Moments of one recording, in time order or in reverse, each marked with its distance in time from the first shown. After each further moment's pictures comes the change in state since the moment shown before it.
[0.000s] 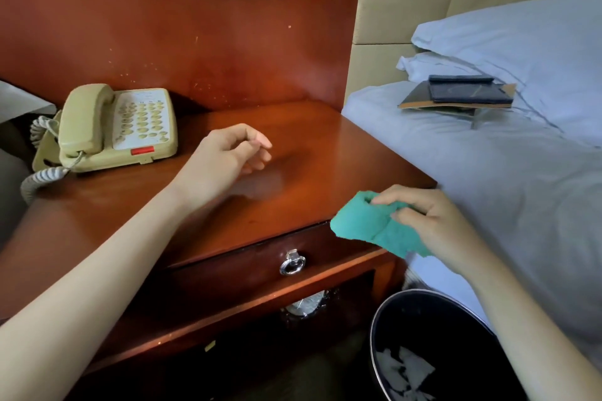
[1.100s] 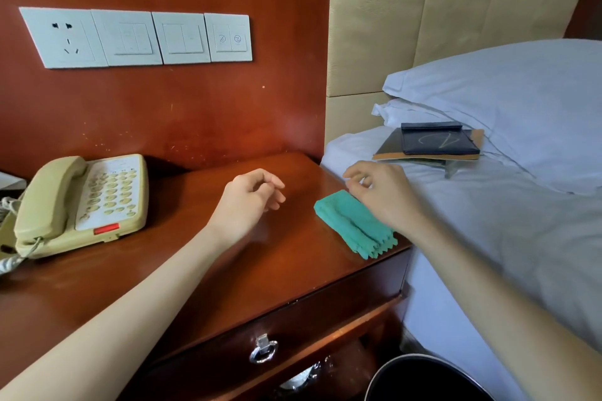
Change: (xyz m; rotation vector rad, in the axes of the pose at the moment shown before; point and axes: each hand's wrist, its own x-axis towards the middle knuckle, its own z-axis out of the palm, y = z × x) left_hand 0.066 0.019 0.059 0.051 0.059 -0.045; right_hand 0.127 -0.002 -0.039 -0.550 0.295 -0.057
